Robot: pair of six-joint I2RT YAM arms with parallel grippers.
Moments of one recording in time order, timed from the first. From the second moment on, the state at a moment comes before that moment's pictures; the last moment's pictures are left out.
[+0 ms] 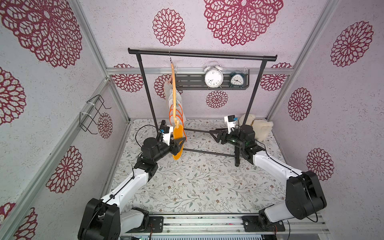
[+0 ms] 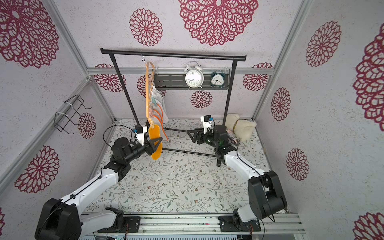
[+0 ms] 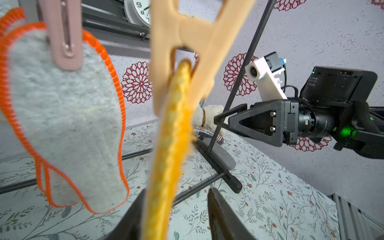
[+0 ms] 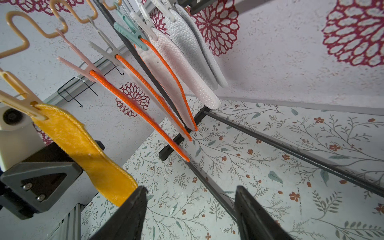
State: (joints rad) left arm -0.31 1.20 0.69 0.43 0.46 -0.20; right arm 0.40 1.48 1.00 0.32 -0.51 0.43
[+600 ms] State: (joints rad) left arm -0.31 1.22 0.55 0.53 0.44 -0.19; right arm 0.43 1.50 1.05 0.32 -0.51 0.44
